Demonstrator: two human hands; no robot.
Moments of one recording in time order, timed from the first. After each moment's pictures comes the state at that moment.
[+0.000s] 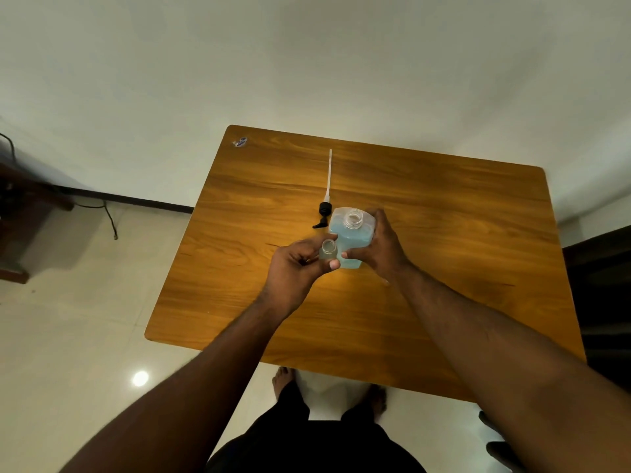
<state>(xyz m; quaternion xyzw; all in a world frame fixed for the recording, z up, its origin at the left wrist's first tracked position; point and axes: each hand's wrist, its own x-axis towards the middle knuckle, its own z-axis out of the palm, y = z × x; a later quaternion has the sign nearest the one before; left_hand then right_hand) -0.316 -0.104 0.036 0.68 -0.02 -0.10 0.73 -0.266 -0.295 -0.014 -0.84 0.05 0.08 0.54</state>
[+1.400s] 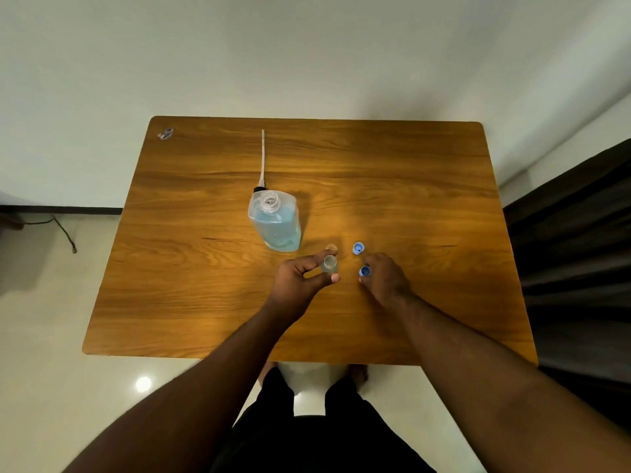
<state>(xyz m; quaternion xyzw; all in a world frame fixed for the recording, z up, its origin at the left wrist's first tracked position) -0.353 -0.223 -0.008 0.74 -0.02 -0.19 0.65 -0.360 -0.419 -0.087 -0.95 0.14 0.16 0.25</state>
